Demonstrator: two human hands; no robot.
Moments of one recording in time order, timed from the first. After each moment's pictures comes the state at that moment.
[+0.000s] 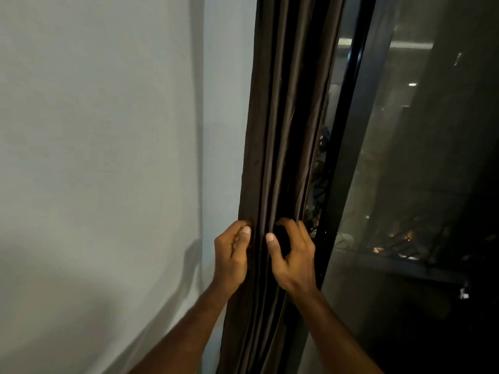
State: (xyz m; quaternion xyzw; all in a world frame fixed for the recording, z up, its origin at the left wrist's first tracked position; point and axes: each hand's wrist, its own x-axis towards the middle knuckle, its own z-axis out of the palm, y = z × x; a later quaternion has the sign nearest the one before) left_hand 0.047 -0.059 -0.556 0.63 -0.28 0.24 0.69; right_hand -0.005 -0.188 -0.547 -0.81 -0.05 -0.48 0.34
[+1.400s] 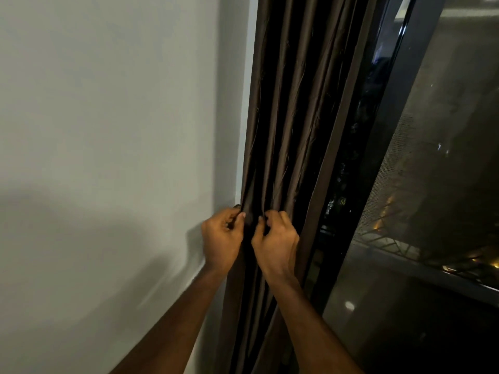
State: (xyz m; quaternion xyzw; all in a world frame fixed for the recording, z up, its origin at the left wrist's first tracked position) left_hand -0.025 -0.010 -0.577 0.70 -0.08 0.38 0.60; right_hand -0.040 -0.122 -0.572 -0.81 -0.02 -0.47 0.35
